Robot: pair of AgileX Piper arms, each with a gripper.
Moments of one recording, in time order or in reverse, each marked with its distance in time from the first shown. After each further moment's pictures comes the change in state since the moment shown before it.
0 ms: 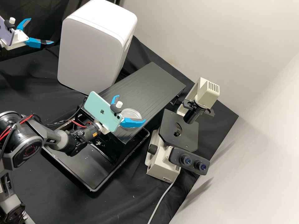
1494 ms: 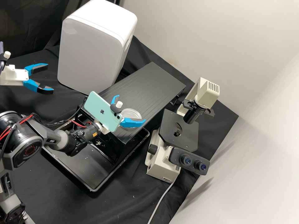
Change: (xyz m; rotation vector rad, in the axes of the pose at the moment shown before) left arm -0.088 -0.062 0.099 -0.154 -0.502 -0.222; right arm 0.000 0.000 0.000 0.000 0.000 0.000
